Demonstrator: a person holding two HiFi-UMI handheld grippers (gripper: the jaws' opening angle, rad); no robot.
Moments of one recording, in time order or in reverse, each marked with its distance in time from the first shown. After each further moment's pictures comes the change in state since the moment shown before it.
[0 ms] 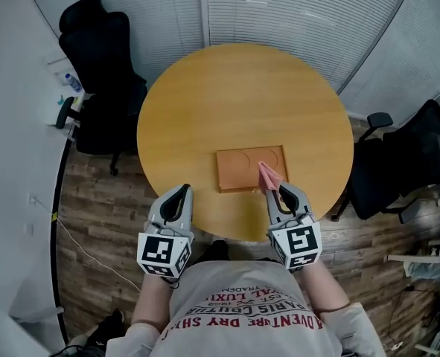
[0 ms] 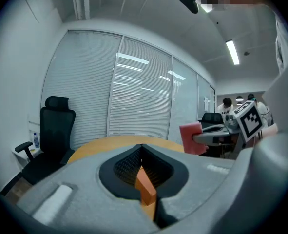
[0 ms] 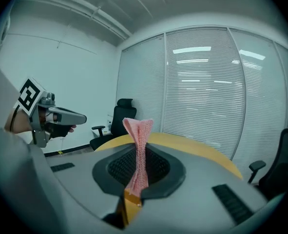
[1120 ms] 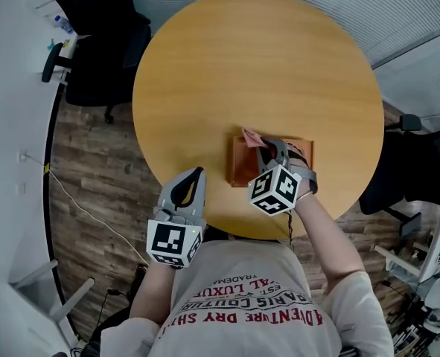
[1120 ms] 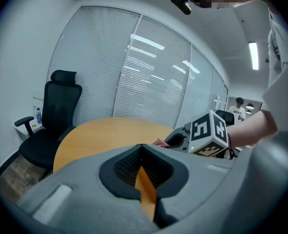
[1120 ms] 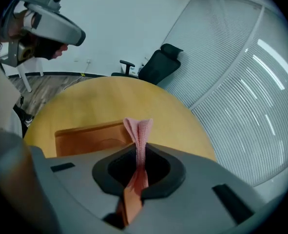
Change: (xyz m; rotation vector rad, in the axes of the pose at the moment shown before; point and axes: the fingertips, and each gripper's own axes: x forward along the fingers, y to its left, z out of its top) left arm 0.105 0.062 -0.077 -0.154 0.161 0.040; right arm 0.230 -0.010 -0.124 -0.685 0.552 0.217
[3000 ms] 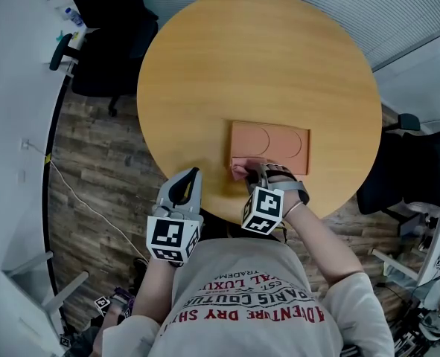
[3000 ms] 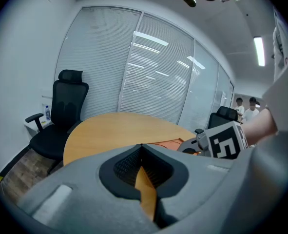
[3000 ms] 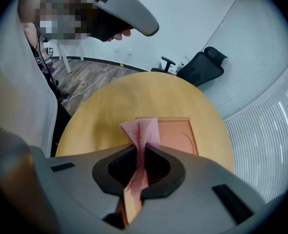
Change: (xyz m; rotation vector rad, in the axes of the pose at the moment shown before) left arm -0.044 -0.021 -0.031 -0.014 0.044 0.072; right arm -0.048 0.125 -0.030 -0.313 0.041 0.277
